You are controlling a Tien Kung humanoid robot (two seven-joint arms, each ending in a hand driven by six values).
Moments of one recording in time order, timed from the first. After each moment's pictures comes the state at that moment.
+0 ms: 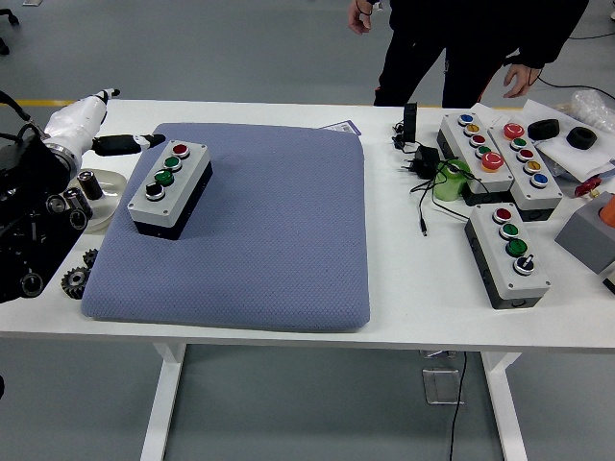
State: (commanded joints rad) left arm -0.80 0.30 -1.05 -0.85 1.98 -0.03 0.35; right arm 0.03 -0.09 0.82 0.18 -0.72 -0.15 -0.19
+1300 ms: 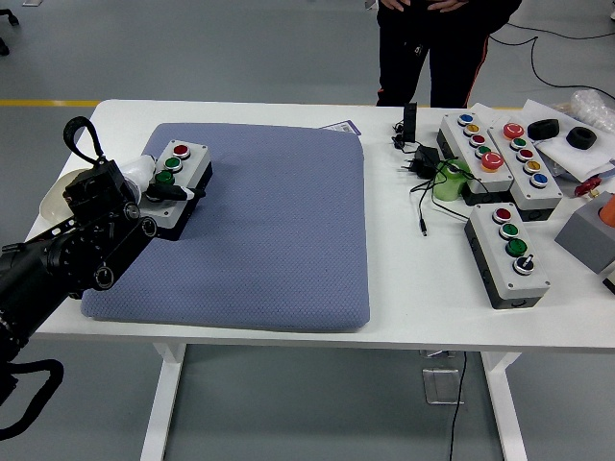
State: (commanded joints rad) left arm -0.91 0.13 -0.86 -0.60 1.81 -0.06 0.58; right arm 0.03 -0.10 0.77 0.18 -0.70 -0.16 -0.18
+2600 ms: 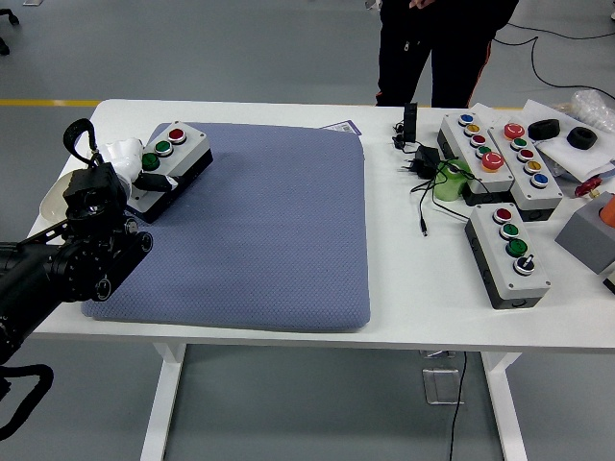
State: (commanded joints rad) left arm -0.91 0.16 -0.78 -0.58 1.97 0.15 0.46; right arm 0.03 -0.10 0.74 0.18 -0.66 -0.18 -0.16
